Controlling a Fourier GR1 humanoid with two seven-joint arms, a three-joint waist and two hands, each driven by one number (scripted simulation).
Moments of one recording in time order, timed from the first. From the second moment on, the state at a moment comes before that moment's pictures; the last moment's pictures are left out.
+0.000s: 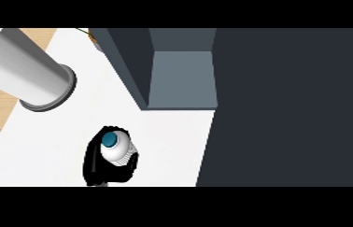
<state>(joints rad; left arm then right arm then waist) 0.05 0.02 -0.15 -1.27 0.39 0.02 -0.56 0.18 -0.33 0.68 -2.49 0.07 -0.35 0.23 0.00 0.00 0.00</state>
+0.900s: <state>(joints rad) -0.15 0.00 -0.34 -1.51 0.33 0.37 -0.29 0.16 -0.33 0.69 -2.49 0.07 -0.37 0.26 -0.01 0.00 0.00</state>
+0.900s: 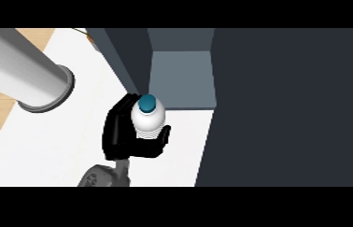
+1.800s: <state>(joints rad) -0.62 0.00 -0.28 -1.16 0.32 0.57 -0.23 0.15 -0.34 0.67 -2.49 0.06 -0.37 0.25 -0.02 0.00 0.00</state>
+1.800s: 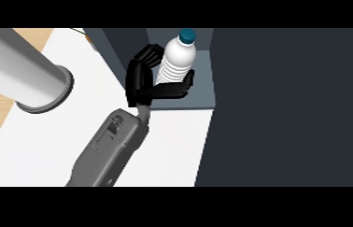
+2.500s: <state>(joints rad) -0.88 0.00 -0.22 -0.75 0.31 0.64 -0.29 0.21 -0.36 0.70 -2.49 0.05 -0.36 0.18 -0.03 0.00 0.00</state>
